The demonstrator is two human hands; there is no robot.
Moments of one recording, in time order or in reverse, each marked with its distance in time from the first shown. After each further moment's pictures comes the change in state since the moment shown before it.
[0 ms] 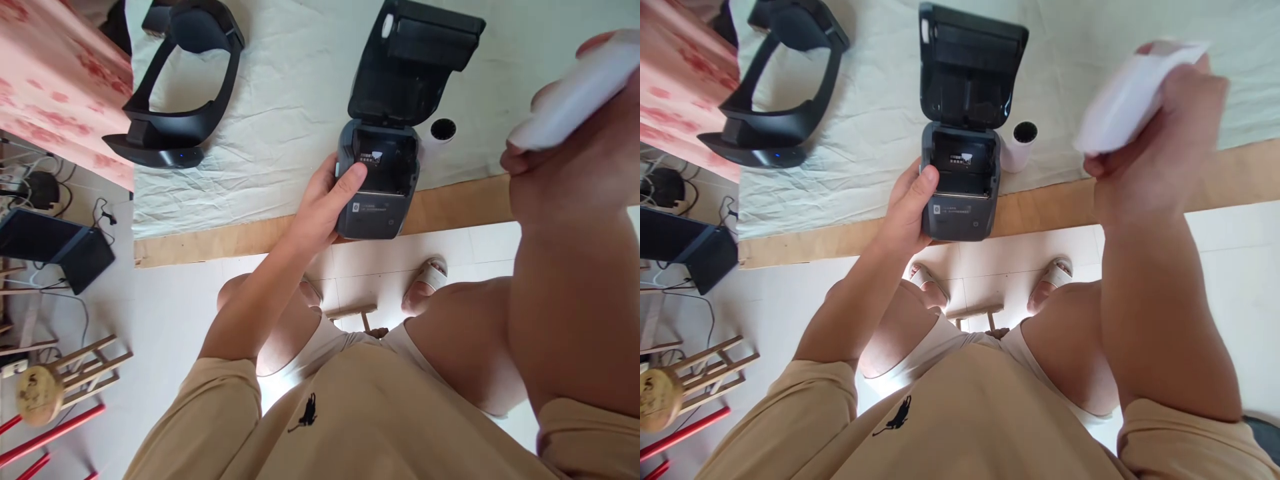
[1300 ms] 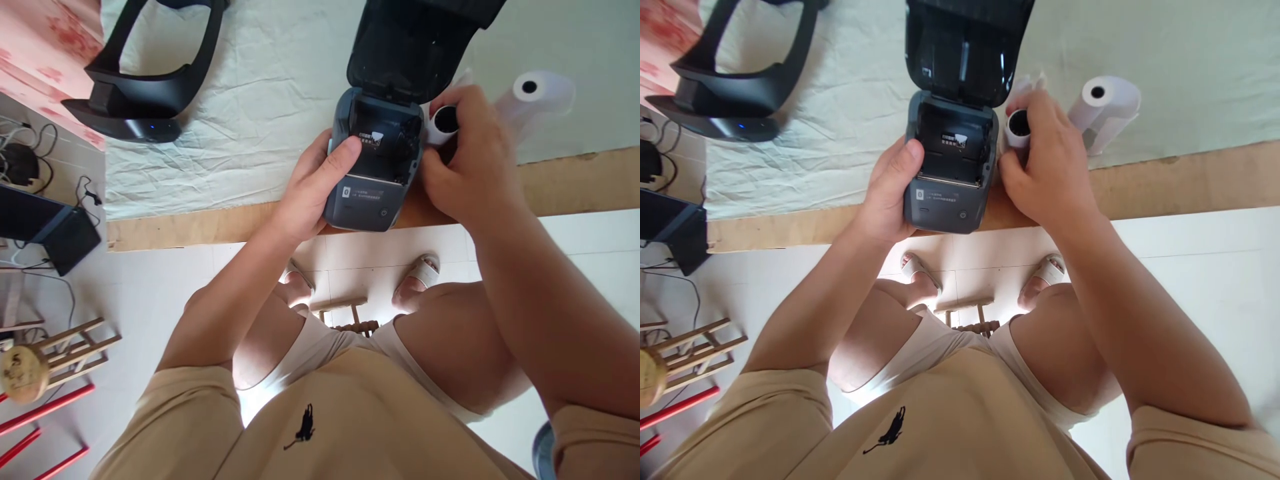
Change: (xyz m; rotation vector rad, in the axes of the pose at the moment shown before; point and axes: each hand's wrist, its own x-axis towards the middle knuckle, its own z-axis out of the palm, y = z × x) left_hand 0.011 -0.010 -0.001 0.009 -0.033 0.138; right_hand -0.028 -0.009 0.036 -0.674 -0.357 -0.167
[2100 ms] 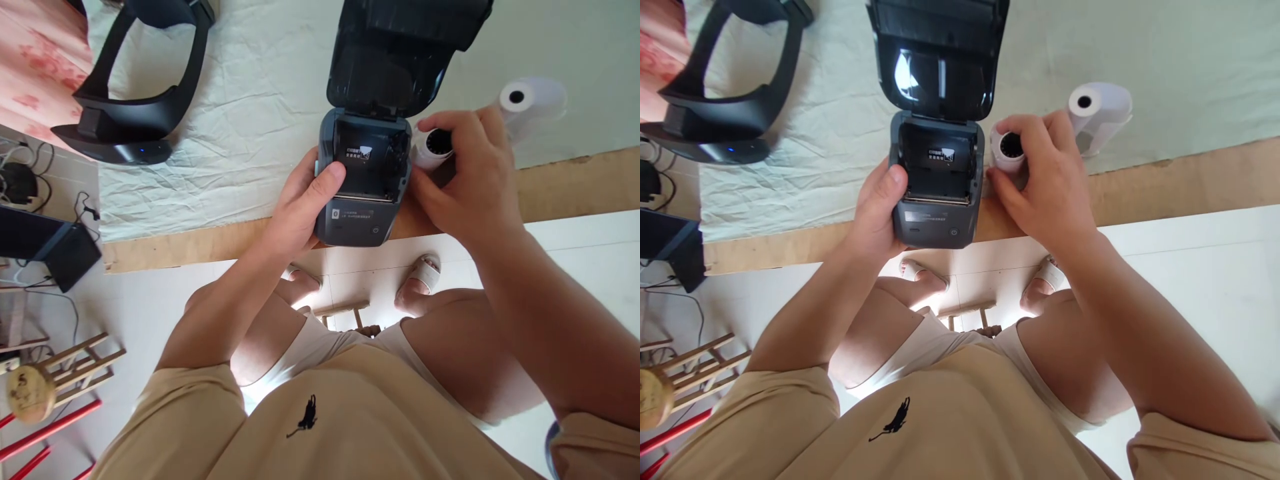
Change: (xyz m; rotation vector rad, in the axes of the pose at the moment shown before) left_hand -0.005 0.000 -0.004 0.038 0.025 -0.035; right_hand -0.016 0.023 0.001 0.013 0.123 -0.156
